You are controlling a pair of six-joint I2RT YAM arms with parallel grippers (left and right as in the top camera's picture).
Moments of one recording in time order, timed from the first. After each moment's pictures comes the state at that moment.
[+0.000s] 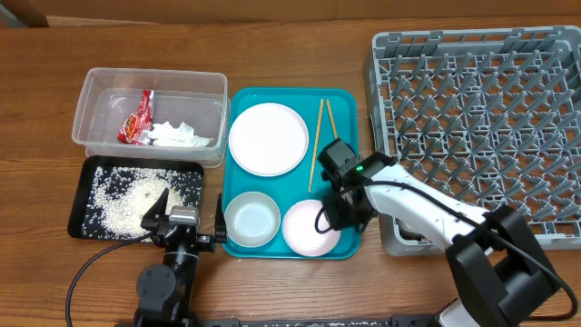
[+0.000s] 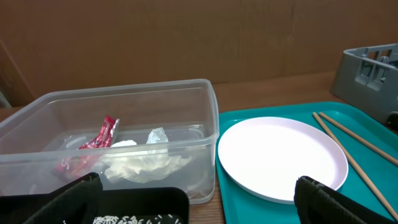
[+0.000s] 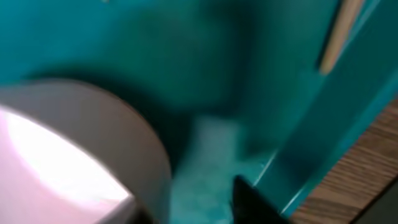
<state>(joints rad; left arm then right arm) -0.14 0.01 0.01 -0.07 -0.06 0.06 0.62 1.74 1.03 -0.84 -0.15 0.33</state>
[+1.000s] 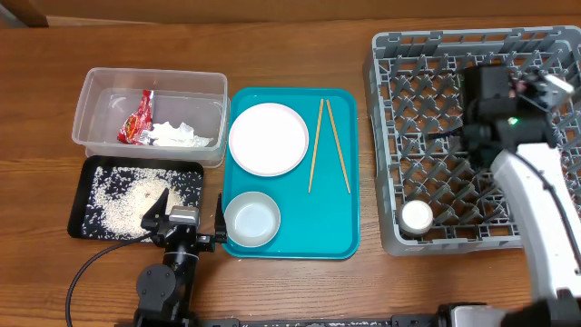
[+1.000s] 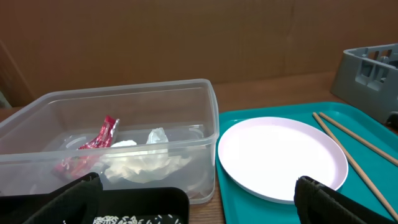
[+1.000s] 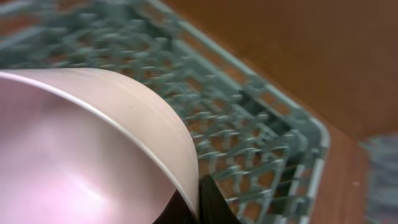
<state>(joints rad) -0.14 0.01 0.01 -0.07 -0.06 0.06 0.02 1.49 1.32 -1.01 0.92 0.69</state>
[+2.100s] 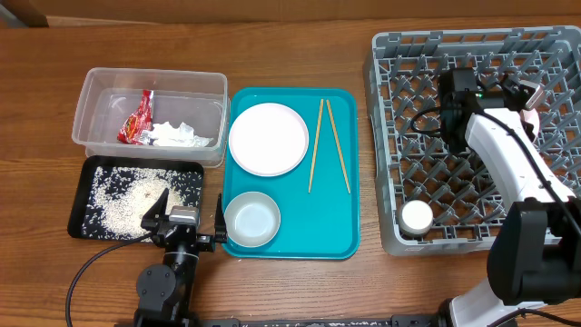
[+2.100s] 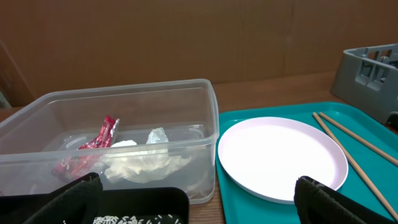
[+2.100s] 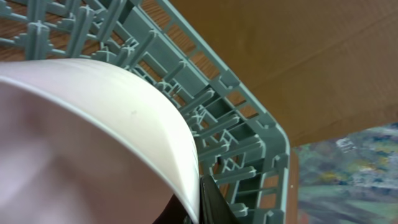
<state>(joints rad) -0.14 0.01 0.01 -0.07 -0.06 0.06 0.02 1.78 1.33 -1.03 1.13 0.70</state>
